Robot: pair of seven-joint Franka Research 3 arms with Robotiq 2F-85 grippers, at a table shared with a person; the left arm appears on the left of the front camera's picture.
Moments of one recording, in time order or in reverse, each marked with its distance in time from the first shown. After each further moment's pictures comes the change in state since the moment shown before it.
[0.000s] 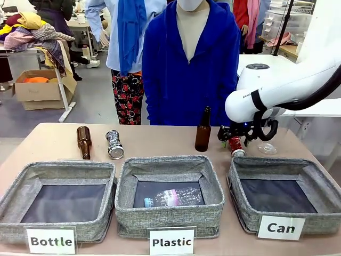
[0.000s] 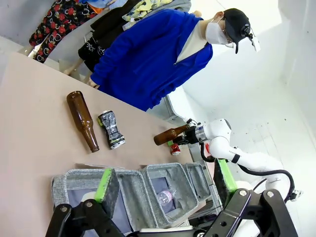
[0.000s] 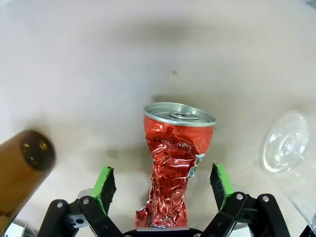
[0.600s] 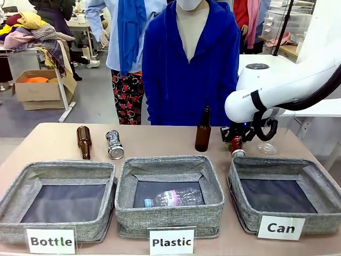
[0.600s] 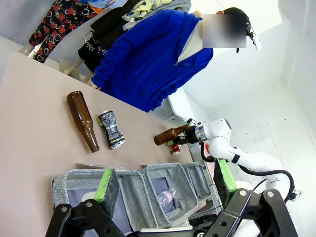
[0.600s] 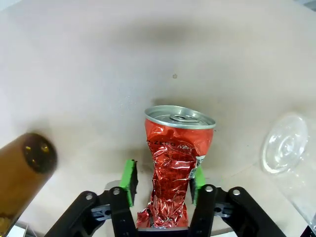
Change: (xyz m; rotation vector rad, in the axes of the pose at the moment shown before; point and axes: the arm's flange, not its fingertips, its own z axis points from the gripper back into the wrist) left arm 0.000 0.000 0.000 0.000 0.000 0.000; right arm 0.001 0.001 0.001 -0.001 -0.008 -0.004
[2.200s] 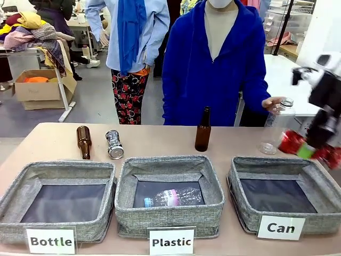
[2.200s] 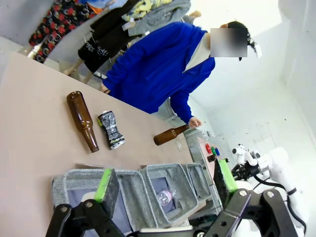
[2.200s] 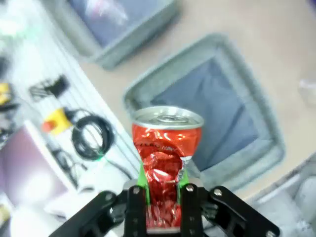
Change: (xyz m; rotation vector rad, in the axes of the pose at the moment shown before) left arm 0.000 -0.001 0.000 -0.001 -0.001 -0.001; right arm -0.259 -0.091 0.254 0.323 0.021 1.008
